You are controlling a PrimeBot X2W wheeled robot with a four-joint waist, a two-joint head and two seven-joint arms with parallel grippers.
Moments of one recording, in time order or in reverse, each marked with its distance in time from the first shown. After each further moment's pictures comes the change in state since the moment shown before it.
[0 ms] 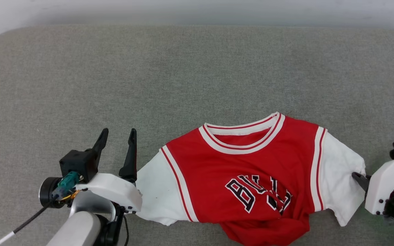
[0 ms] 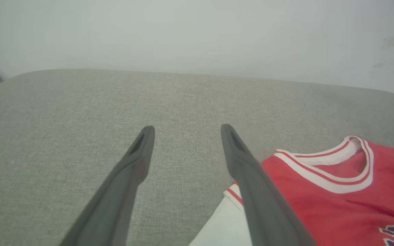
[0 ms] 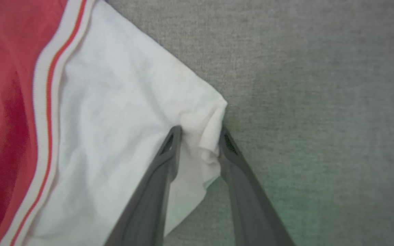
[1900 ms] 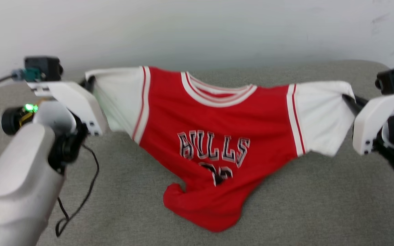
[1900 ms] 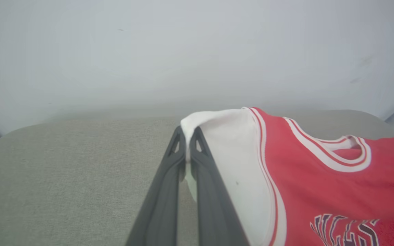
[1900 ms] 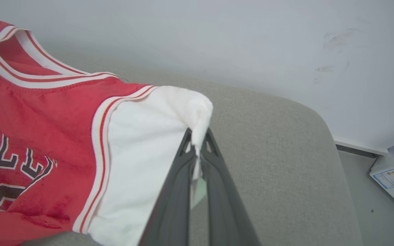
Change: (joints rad) left arm -0.419 0.086 0.012 0.327 -0.185 -0.148 0.411; right arm -0.328 -0.064 0.242 0.039 -0.104 0.002 -0.233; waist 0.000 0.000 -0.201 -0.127
